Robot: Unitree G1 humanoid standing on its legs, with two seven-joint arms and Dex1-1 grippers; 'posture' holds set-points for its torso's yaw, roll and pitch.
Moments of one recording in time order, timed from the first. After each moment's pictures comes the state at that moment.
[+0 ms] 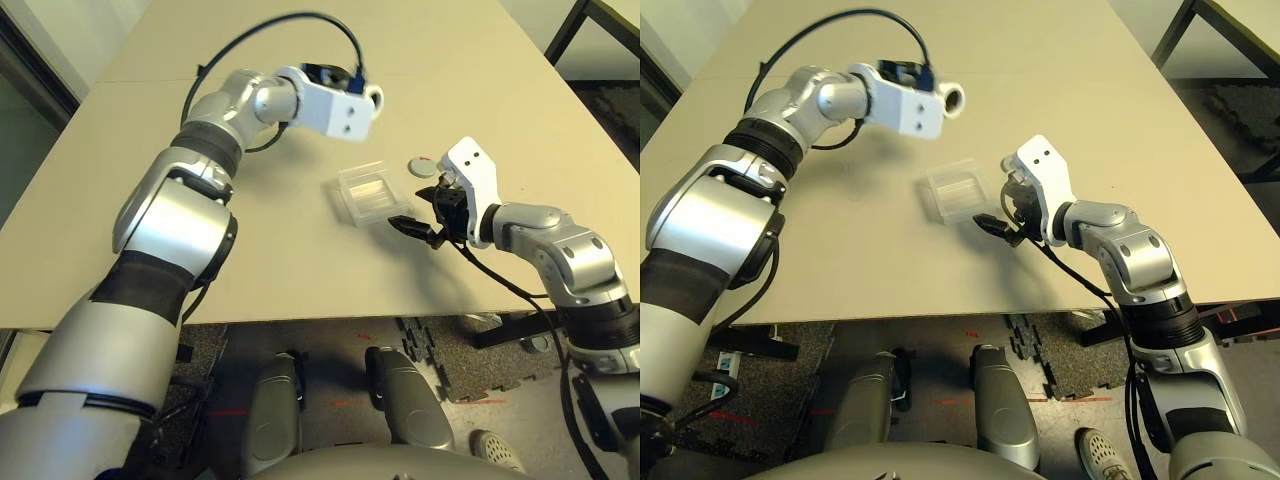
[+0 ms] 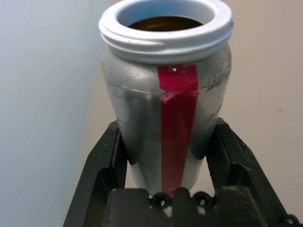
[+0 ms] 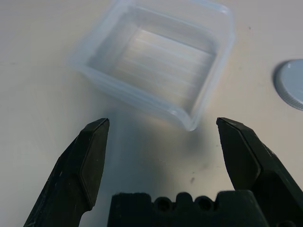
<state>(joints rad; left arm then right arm) -1.38 0.37 -0.18 1.31 0.35 -0.34 -0.54 -0.48 -0.59 0.10 -0.19 0.34 0.88 0.67</state>
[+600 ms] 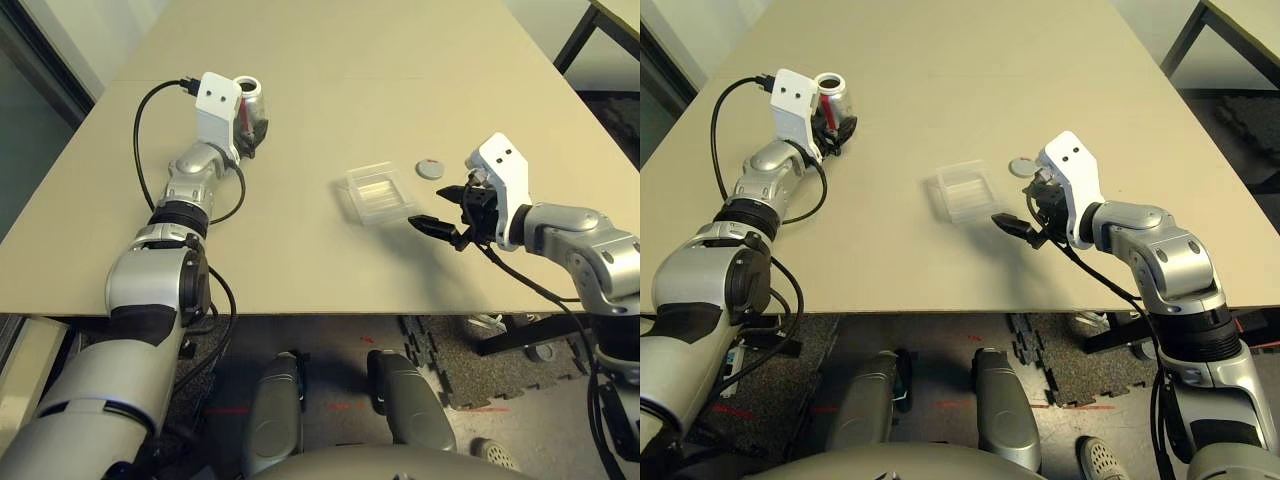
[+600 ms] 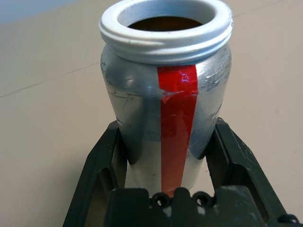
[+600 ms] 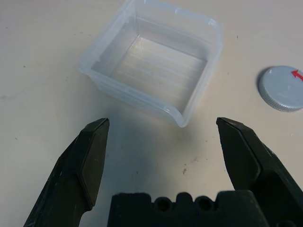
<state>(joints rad) -1.11 0.37 0.17 1.28 0.04 -0.18 -0.38 -0.44 -0.66 0.02 -0.24 0.38 0.91 0.68</state>
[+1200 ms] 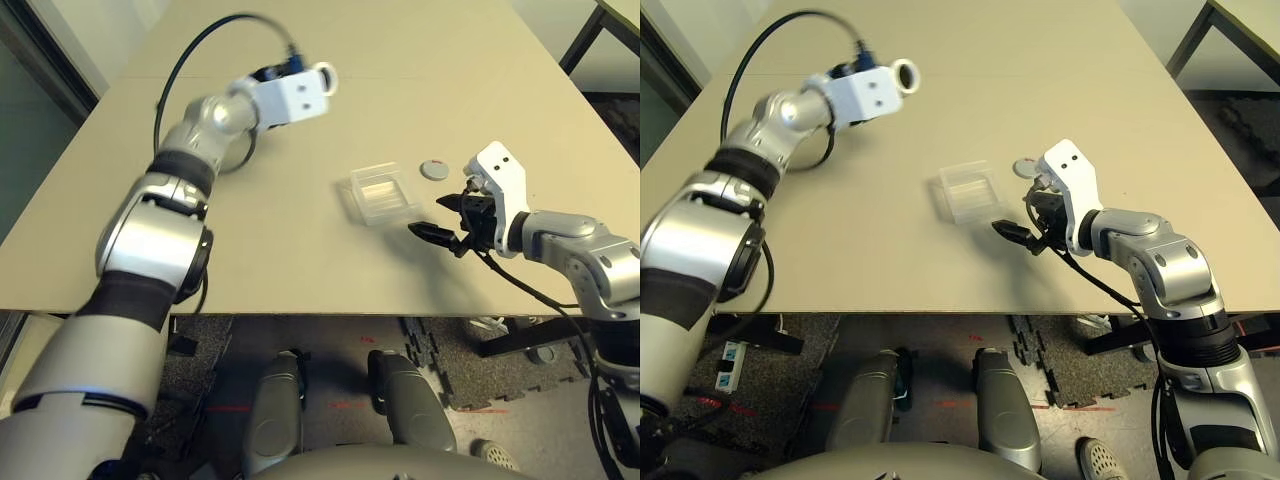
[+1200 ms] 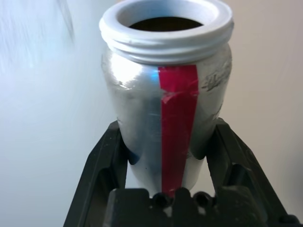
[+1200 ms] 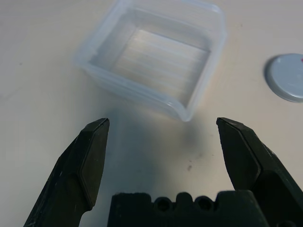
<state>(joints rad) -1.54 0.35 -0.74 1.27 0.90 -0.60 -0.24 -0.42 -0.62 0.03 -0.23 0.38 0.89 0.66</state>
